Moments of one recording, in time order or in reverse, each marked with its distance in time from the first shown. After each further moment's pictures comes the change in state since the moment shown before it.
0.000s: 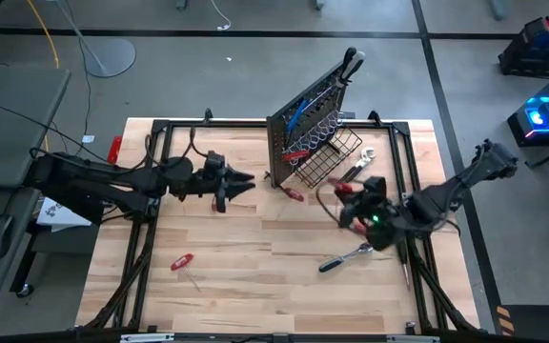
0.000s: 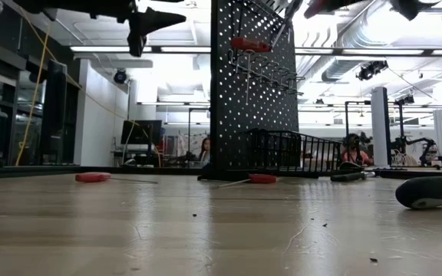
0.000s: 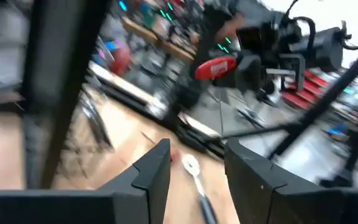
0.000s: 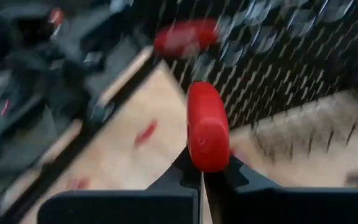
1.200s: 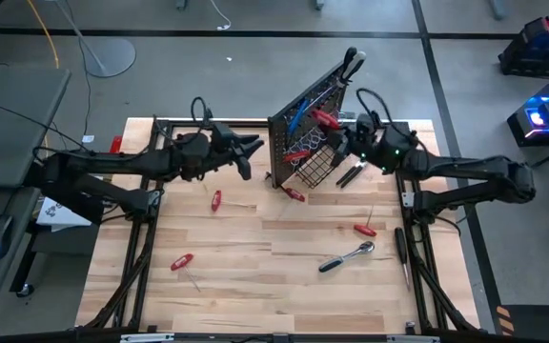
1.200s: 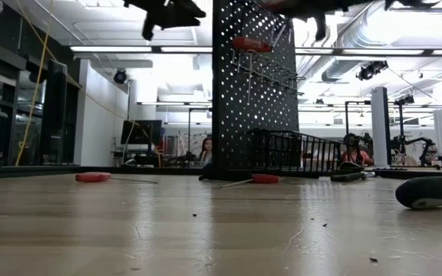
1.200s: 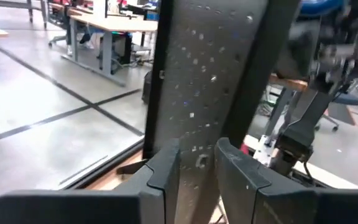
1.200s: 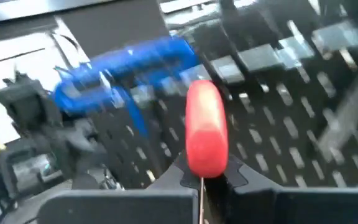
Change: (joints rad) left arm 0.122 0.165 0.319 -0.207 -0.301 0.237; right arm -0.789 -0.138 -0.274 1.130 -0.749 -1.052
